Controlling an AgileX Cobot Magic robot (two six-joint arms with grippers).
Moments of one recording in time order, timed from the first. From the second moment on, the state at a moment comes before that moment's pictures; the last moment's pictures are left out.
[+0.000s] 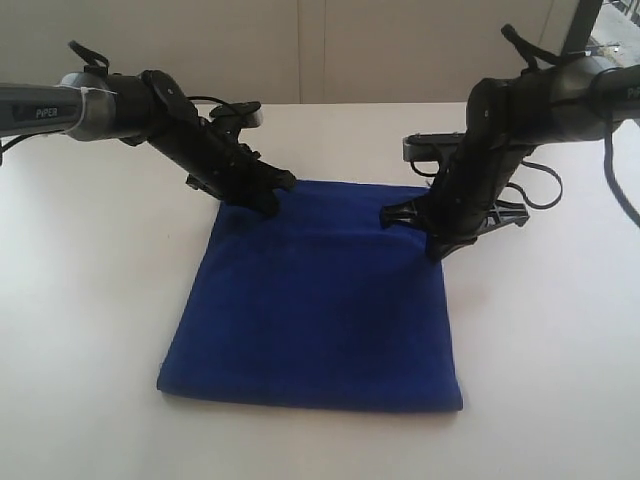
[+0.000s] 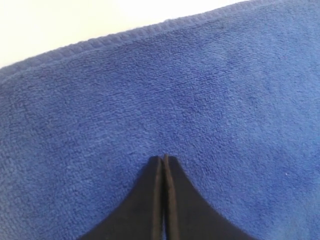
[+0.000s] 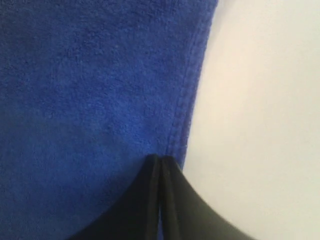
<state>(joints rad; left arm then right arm) -0.37 2.32 -1.78 -0.65 0.73 0.50 0.29 2.08 -1.39 0.11 0.73 0.10</state>
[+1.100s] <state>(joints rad) -0.37 1.70 -1.23 -0.52 1.08 0.50 0.49 1.60 -0.94 0.23 0.69 0.06</state>
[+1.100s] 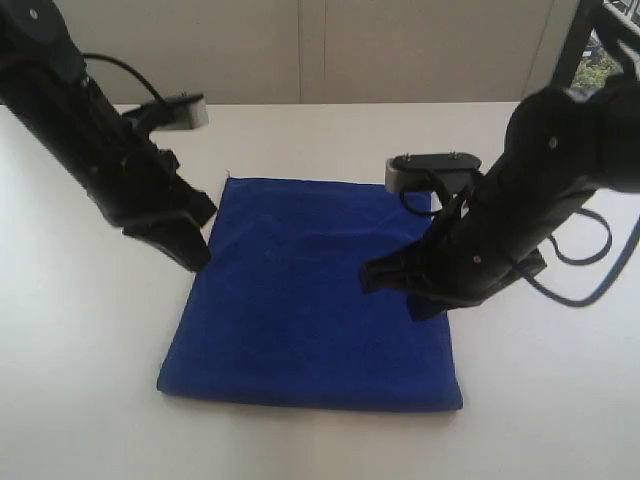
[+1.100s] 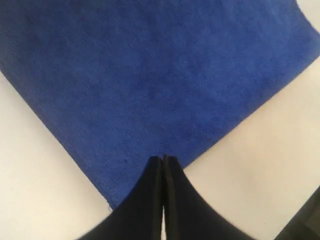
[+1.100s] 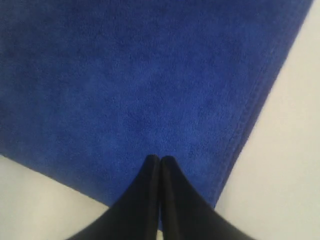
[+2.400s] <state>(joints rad) -0.41 1.75 -0.81 -0.69 0.64 0.42 0.52 1.69 -0.72 0.11 0.46 0.09</state>
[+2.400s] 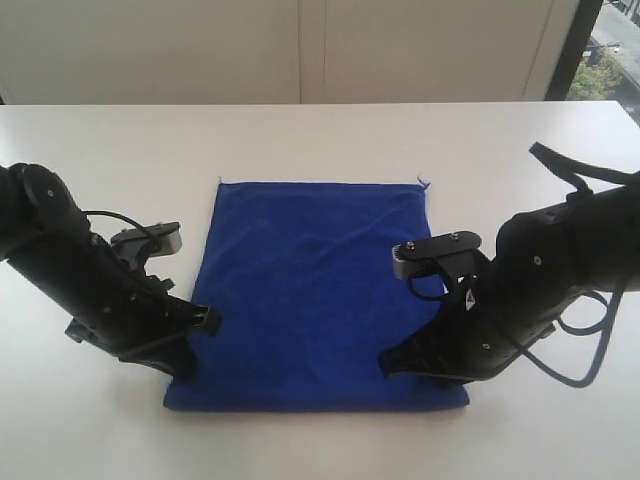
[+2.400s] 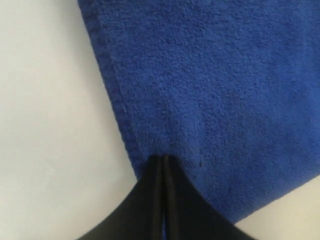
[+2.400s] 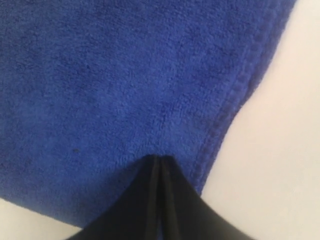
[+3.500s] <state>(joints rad) -0.41 1.74 -0.76 -0.75 0.59 0.46 0.52 1.67 -0.71 0.04 0.49 0.21</state>
